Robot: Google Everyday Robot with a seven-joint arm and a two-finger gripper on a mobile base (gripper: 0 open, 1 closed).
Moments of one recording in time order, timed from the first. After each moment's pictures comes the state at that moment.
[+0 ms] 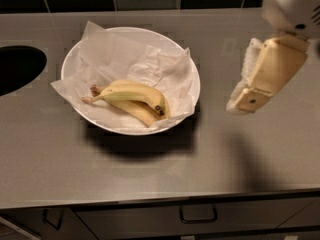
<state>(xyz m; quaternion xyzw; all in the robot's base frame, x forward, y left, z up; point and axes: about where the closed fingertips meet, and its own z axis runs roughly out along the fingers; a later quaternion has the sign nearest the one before) 0.411 -0.117 1.064 -0.63 0.71 -0.08 0.30</state>
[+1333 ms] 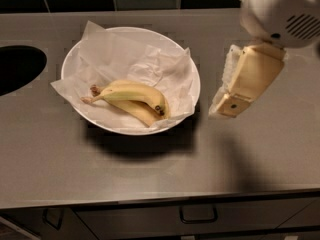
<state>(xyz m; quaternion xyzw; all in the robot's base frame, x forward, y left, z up) 0.409 -0.093 1.059 -0.63 0.70 -0.05 0.31</state>
